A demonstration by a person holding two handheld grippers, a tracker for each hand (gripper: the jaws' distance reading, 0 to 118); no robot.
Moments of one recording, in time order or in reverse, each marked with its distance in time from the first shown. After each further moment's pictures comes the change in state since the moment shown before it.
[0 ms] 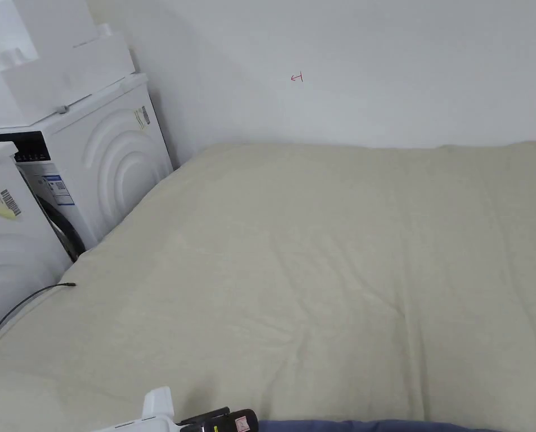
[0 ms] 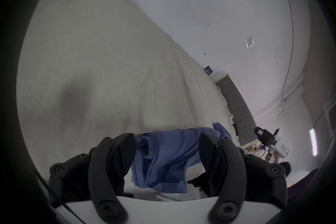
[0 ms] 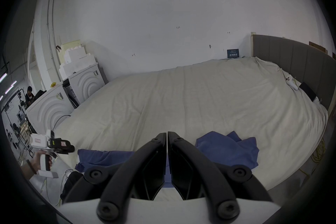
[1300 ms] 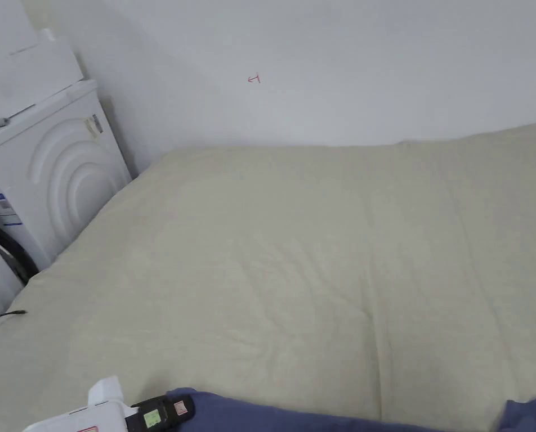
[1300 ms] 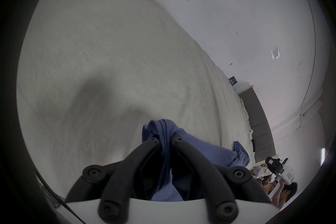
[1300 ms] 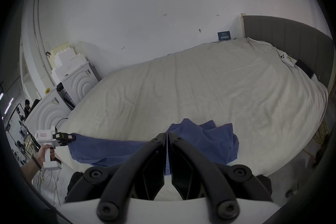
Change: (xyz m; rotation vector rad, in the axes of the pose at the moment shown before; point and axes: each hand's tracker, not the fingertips) left arm 0.035 0.056 -0.006 0.093 0.214 -0.010; right arm 0.021 -0.024 -0.004 -0.082 -0.041 -0.121
